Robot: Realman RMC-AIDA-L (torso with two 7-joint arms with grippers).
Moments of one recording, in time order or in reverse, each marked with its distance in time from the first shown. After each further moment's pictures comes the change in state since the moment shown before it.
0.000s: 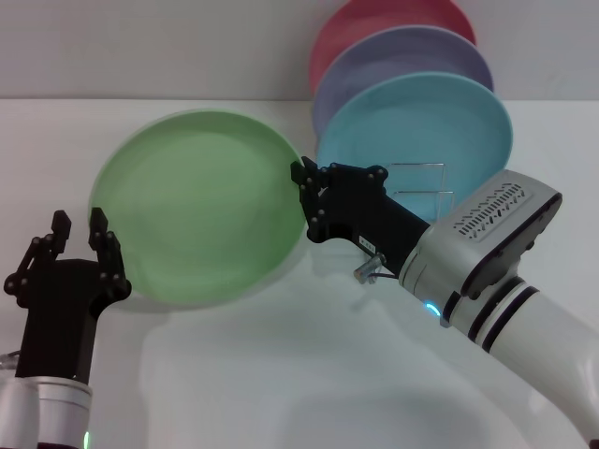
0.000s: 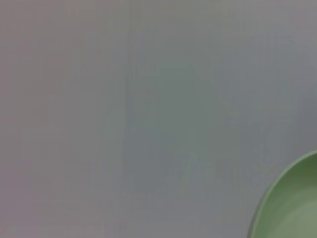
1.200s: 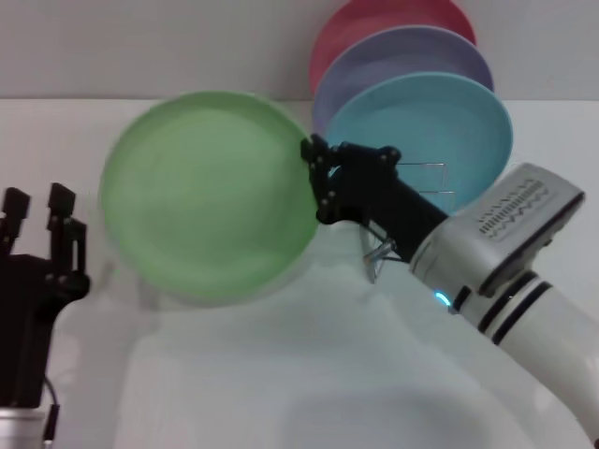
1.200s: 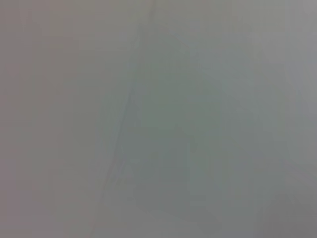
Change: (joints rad) left arm 0.024 0.008 0.006 -0.160 0.231 0.242 -0.424; right arm -0.006 0.000 0.013 -0.006 0.025 -0.075 -0.052
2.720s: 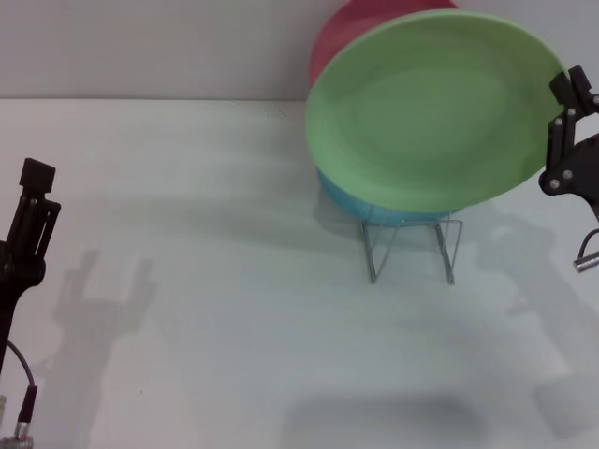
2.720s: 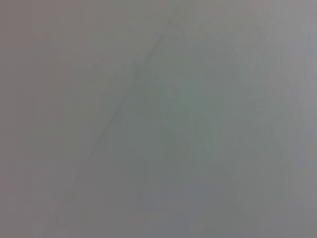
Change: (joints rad) left arm -0.083 0.005 -0.027 -0.241 0.072 0.149 -0.467; right arm -0.062 -0.016 0.145 -0.469 0.052 -0.933 -0.391
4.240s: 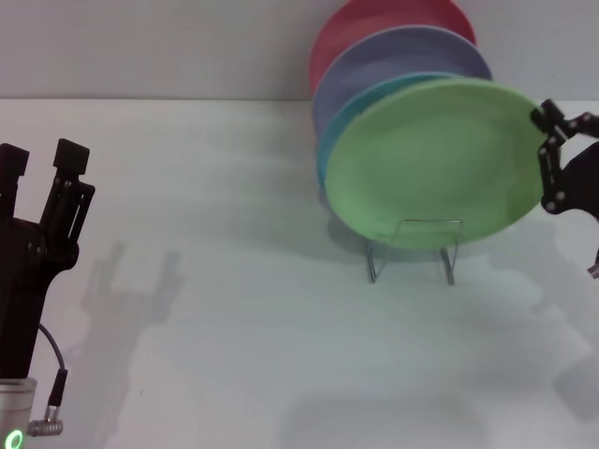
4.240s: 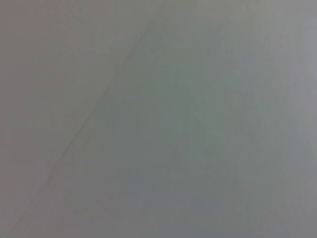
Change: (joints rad) left arm -0.034 -0.015 0.009 0.035 0.013 -0.006 0.029; right arm 0.161 -0.056 -0.068 -0.321 -0.012 -0.025 0.009
